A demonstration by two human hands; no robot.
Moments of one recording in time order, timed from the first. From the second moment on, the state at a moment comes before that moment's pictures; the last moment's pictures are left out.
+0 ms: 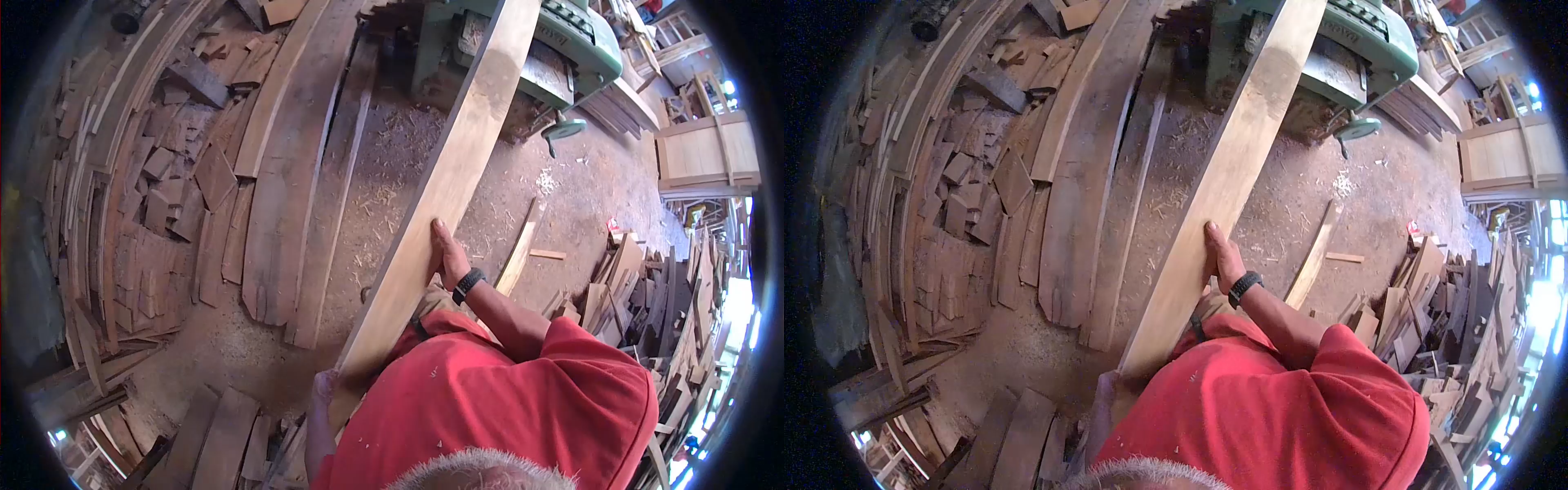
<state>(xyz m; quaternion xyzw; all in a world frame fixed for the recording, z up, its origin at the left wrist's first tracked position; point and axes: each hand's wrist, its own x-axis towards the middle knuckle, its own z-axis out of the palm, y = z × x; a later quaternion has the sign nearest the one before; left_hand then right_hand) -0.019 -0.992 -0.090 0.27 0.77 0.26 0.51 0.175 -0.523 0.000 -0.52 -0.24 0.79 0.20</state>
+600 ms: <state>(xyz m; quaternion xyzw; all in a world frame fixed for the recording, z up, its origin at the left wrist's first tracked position) -0.006 -1.182 -0.148 0.10 0.79 0.15 0.58 0.192 -0.678 -0.012 -0.62 -0.23 0.73 0.17</state>
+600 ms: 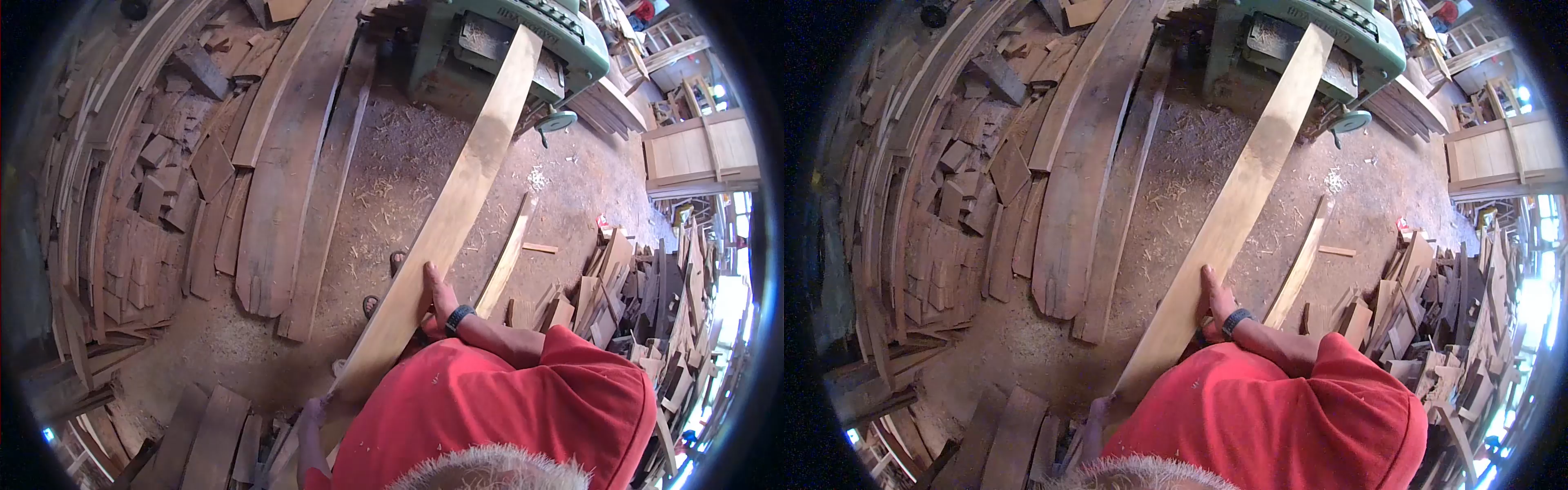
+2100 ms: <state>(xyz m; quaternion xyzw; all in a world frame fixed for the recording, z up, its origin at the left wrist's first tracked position) 0.103 -0.946 -0.114 0.26 0.81 0.18 0.50 0.240 -0.499 -0.067 -0.72 -0.40 0.53 0.19</state>
